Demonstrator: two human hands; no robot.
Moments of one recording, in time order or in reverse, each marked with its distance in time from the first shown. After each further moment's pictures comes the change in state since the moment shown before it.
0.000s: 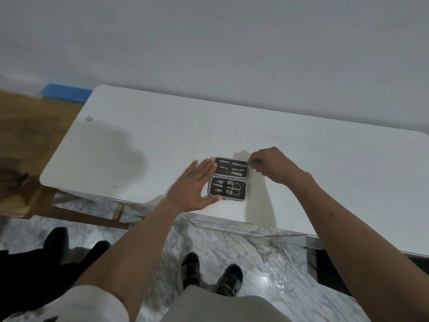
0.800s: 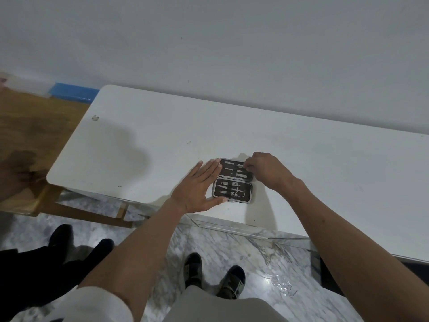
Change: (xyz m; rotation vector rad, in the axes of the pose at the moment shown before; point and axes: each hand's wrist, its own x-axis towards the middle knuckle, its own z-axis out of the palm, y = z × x) left_hand 0.001 0.001 -0.001 0.004 -0.009 -0.006; right_hand 0.007 -0.019 0.022 -0.198 0.023 -0.053
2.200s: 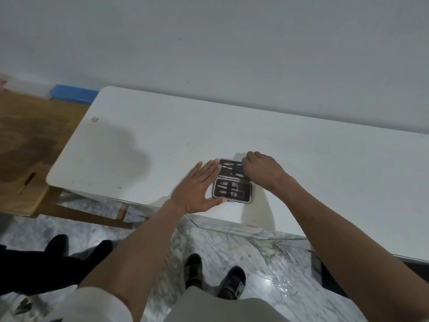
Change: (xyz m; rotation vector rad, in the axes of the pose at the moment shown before) left_hand 0.001 0.000 0.000 -0.004 -0.006 -0.008; right_hand 0.006 -0.007 0.009 -0.555 0.054 -0.165
